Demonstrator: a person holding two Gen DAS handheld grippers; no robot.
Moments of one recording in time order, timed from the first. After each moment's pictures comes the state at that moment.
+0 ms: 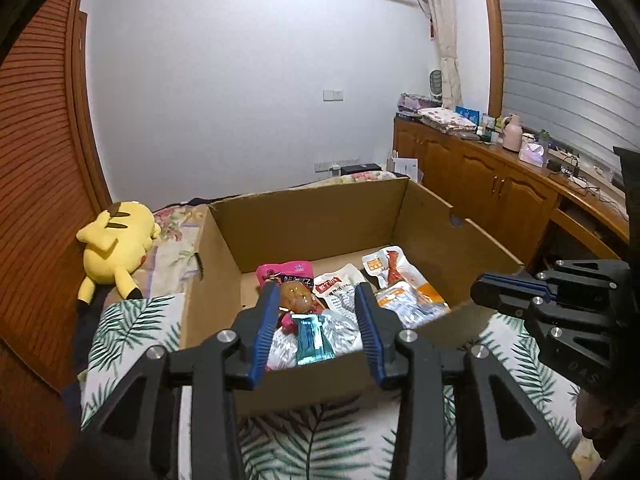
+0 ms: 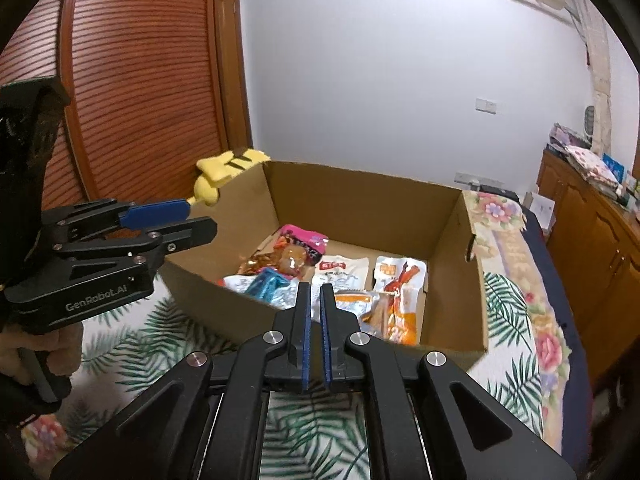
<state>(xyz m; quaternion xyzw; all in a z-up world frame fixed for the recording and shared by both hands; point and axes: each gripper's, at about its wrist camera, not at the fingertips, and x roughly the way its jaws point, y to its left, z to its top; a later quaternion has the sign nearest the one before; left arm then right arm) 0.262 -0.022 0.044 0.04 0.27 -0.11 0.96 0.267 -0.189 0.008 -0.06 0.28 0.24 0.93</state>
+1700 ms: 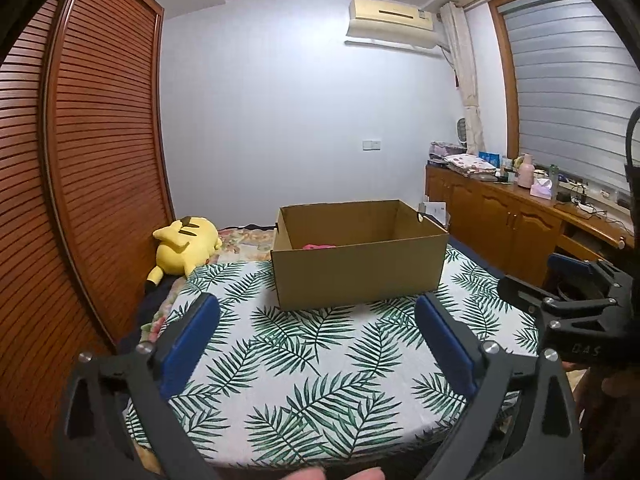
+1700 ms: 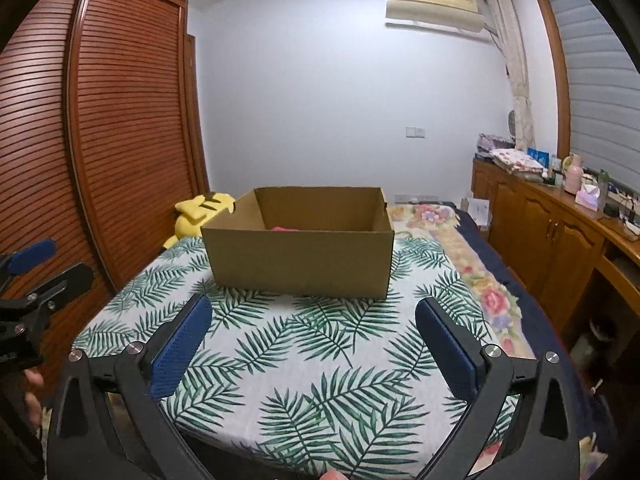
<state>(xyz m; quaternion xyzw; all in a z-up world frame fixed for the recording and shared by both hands) 0.002 -0.007 0.056 0.02 0.18 -0.02 0.98 0.058 -0.218 0.023 -0.01 0.20 0.13 0.97</state>
